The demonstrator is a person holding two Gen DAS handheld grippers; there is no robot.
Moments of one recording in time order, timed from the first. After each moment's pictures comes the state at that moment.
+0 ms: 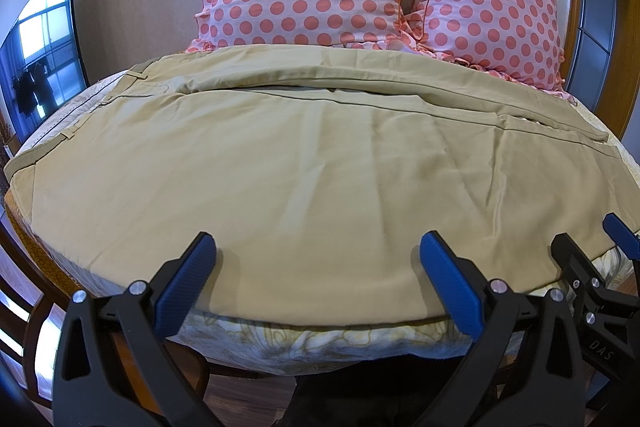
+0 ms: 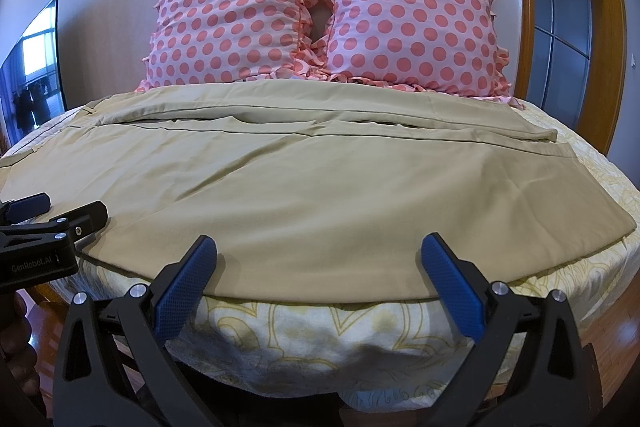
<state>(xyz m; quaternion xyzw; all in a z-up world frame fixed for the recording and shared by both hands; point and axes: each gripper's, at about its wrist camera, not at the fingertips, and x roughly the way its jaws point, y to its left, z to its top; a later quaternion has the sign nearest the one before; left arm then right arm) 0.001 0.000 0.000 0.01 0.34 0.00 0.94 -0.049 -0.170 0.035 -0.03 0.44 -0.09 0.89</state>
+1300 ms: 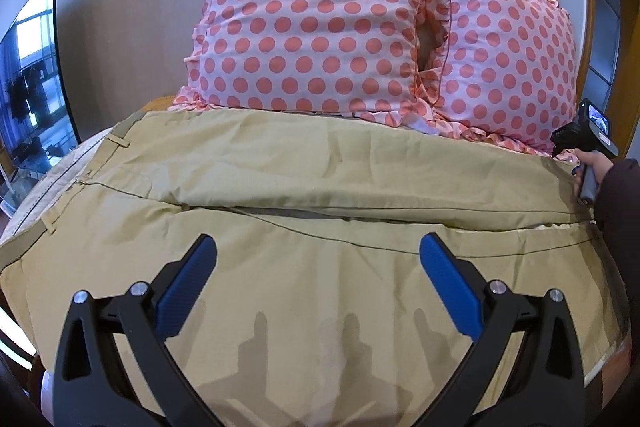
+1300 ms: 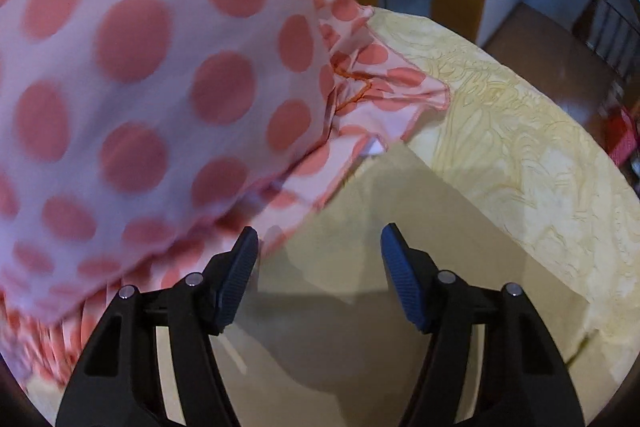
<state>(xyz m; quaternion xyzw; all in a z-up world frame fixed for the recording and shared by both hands) 0.101 0.016 0.062 -0.01 0.31 -0.01 0.95 0.275 -0.532 -0.031 0.16 0.51 -0.45 0.71</state>
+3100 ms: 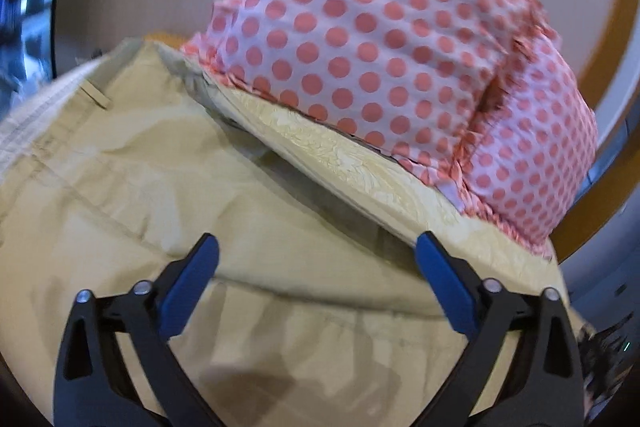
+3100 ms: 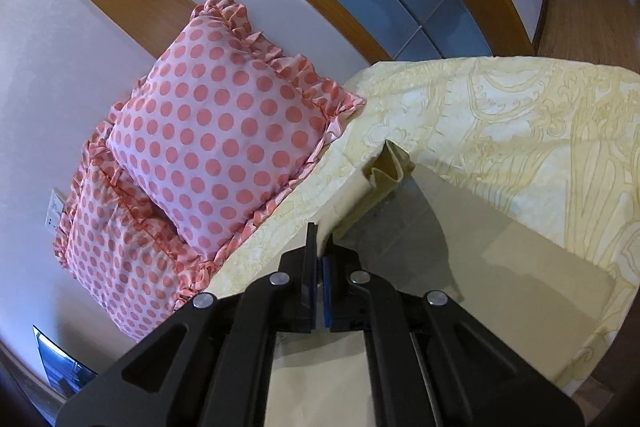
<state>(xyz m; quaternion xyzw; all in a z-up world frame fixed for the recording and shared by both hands) 0.213 0.131 0.070 -0.21 0.37 -0.05 0.90 -0.007 -0.454 0.097 0.35 0.29 -0.28 0.85</state>
